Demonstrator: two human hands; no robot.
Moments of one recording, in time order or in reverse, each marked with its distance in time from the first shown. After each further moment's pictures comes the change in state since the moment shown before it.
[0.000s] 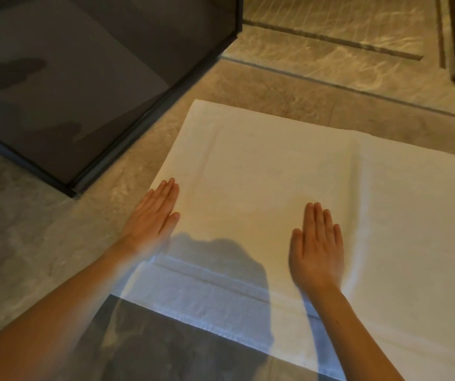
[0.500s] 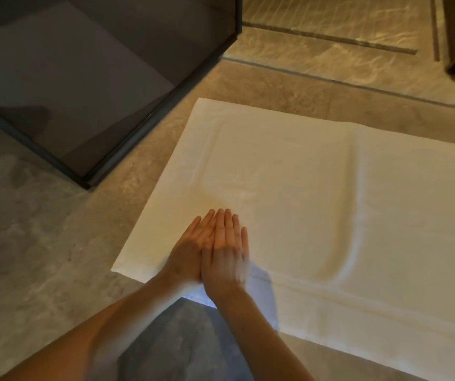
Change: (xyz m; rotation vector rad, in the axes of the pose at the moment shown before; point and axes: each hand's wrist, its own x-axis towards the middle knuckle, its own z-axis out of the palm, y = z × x) left_hand -0.052 0.101 0.010 0.010 0.028 0.224; right_hand -0.074 -0.156 0.013 0.265 -0.066 -0.171
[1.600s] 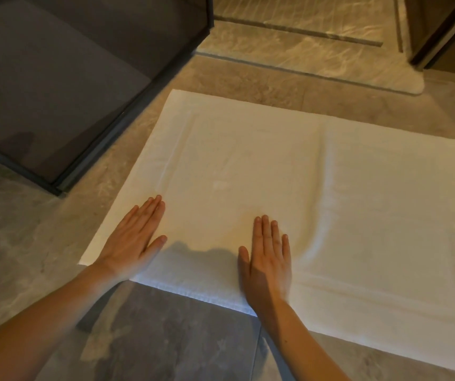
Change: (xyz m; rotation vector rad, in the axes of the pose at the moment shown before) left_hand -0.027 -0.086 -0.012 0.026 -0.107 -0.109; right_hand -0.030 0.093 -0.034 -0.160 0.016 0.115
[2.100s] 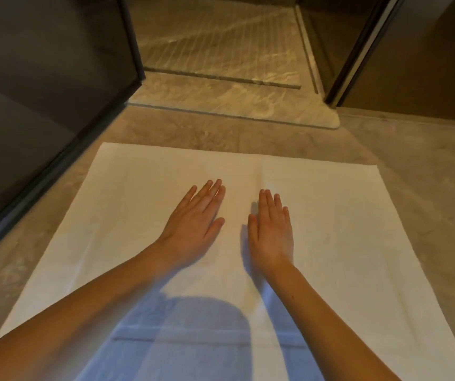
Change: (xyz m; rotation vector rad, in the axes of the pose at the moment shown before) left_hand 0.203 0.169 -0.056 -0.031 0.280 0.311; right_hand 0.133 0.088 -0.086 0.035 0.168 0.128
